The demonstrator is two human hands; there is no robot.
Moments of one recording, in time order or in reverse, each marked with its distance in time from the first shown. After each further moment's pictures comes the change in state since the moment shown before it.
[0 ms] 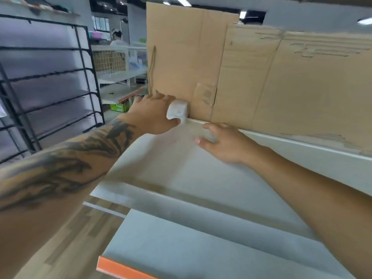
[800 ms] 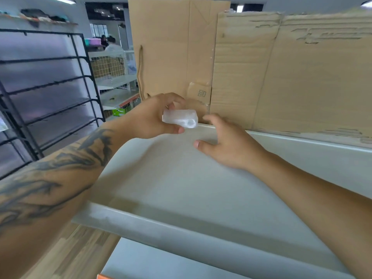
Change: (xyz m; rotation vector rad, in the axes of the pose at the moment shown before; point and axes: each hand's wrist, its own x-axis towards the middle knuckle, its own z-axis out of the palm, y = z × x) left_hand 0.017 0.000 0.008 -0.535 0.013 0.273; right_hand 0.009 0.014 0.005 0.238 0.175 -0.095
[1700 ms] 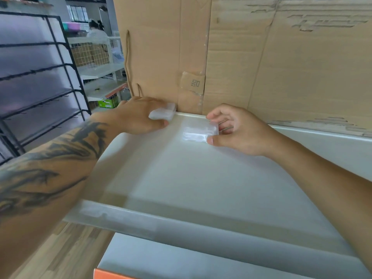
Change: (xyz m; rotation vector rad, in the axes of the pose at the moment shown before) left_hand 0.005 -0.032 0.003 0.374 -0.230 -0.235; right_hand -0.010 0.023 -0.026 0.347 -0.070 0.021
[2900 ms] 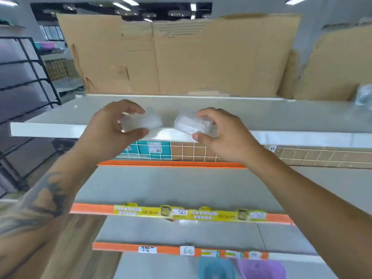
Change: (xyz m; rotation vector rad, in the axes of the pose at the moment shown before) left_hand -0.286 0.280 0.023 -0.490 0.442 0.144; right_hand -0.345 0.011 -0.091 -0.240 0.295 -0.035
